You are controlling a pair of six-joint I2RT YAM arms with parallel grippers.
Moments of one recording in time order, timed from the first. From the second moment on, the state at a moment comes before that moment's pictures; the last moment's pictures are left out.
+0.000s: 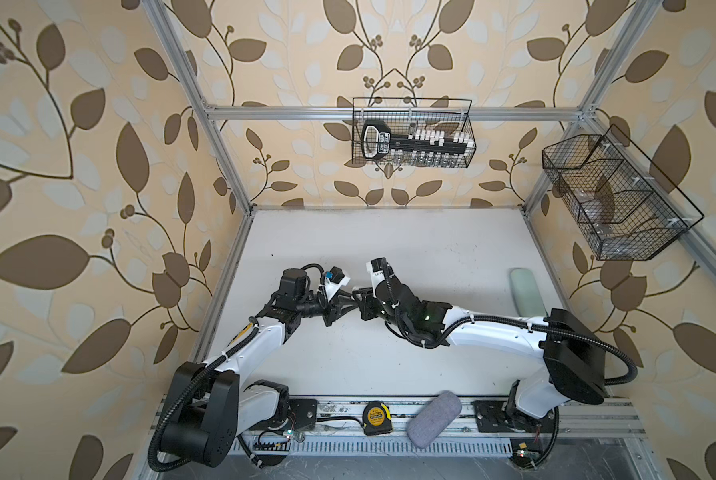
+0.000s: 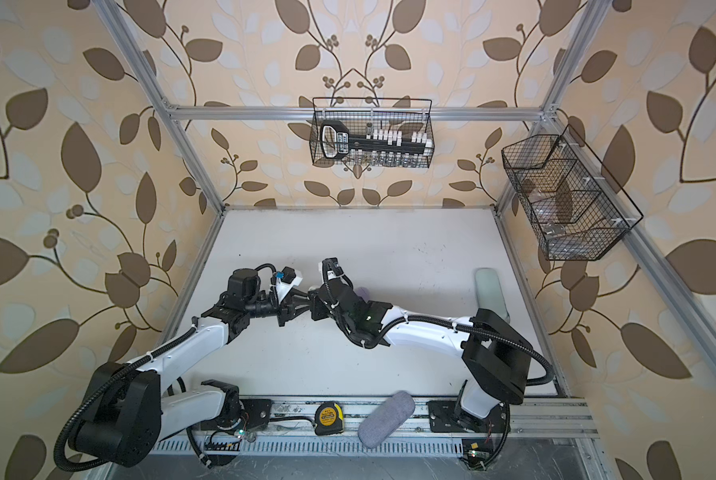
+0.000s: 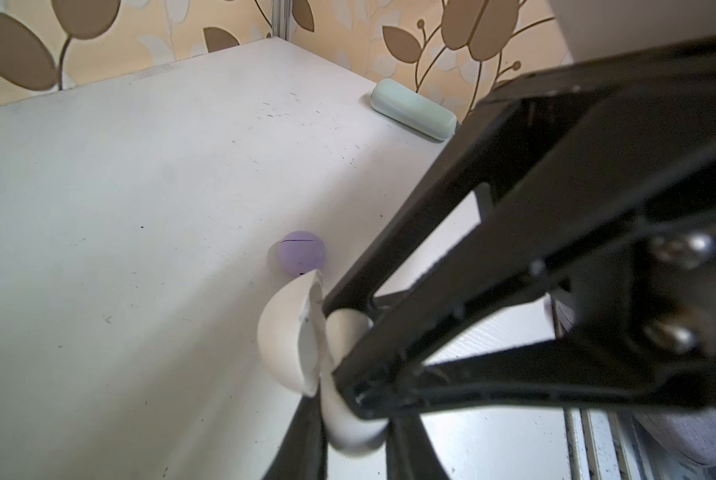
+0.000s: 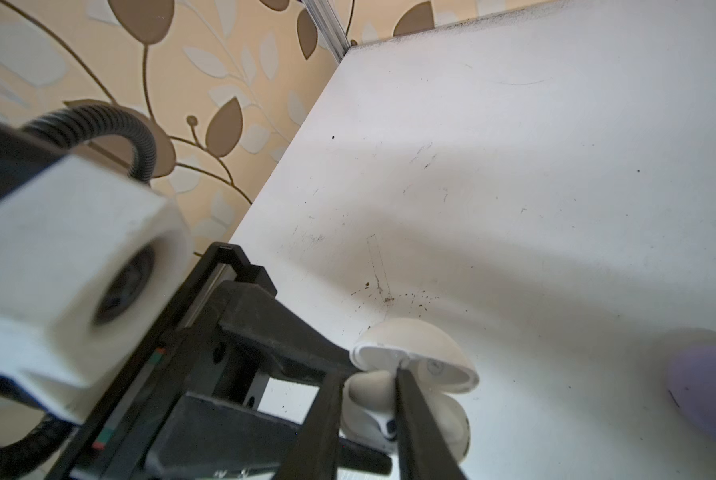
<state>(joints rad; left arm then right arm) -0.20 1.17 0.50 0.06 0.94 0.28 1.04 1.61 1.04 0.09 0.25 0.66</state>
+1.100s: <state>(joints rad) -0.20 1.17 0.50 0.04 0.95 0.32 0.86 1.55 1.14 -0.10 0.10 0.69</state>
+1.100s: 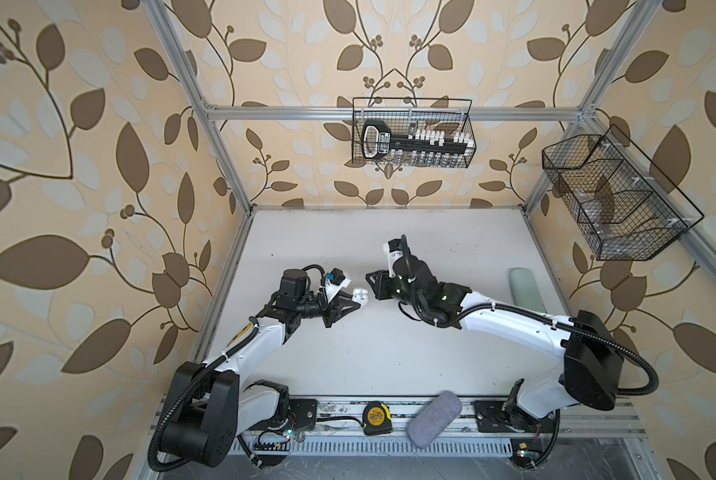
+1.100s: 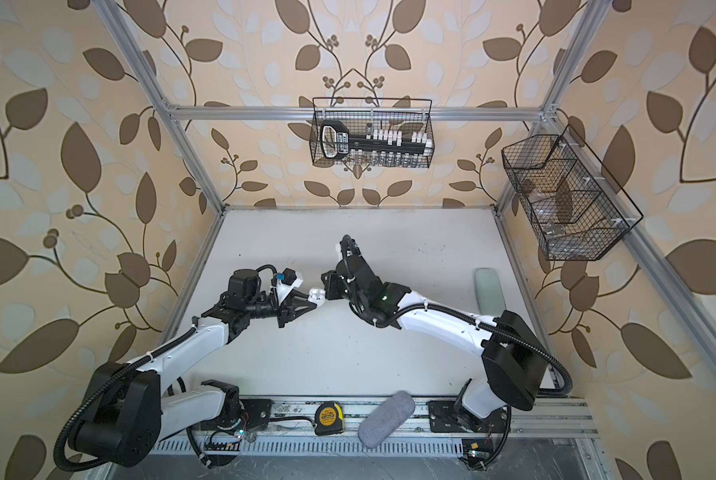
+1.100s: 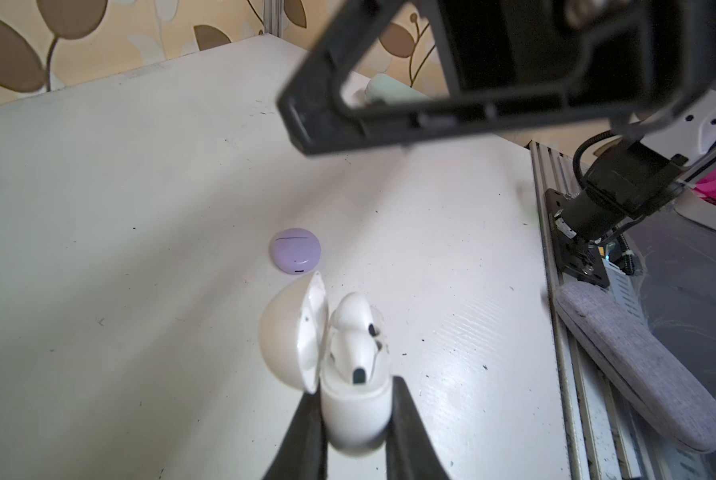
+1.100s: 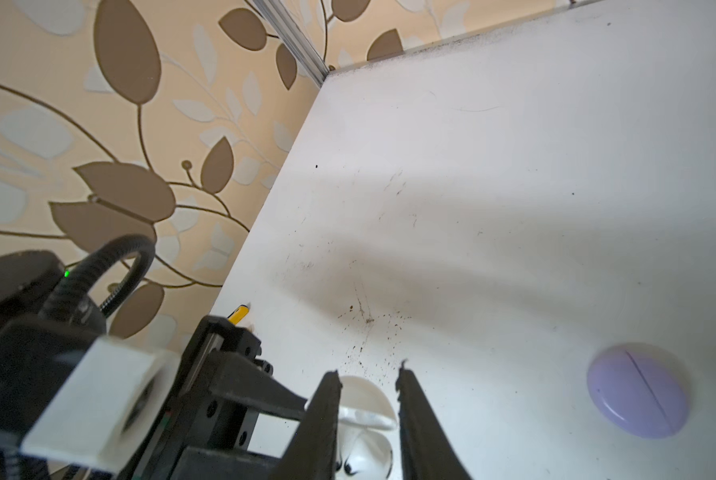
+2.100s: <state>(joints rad) -0.42 1.07 0.45 -0.10 0.77 0.62 0.83 1.70 1.14 -0.23 -0.28 0.74</state>
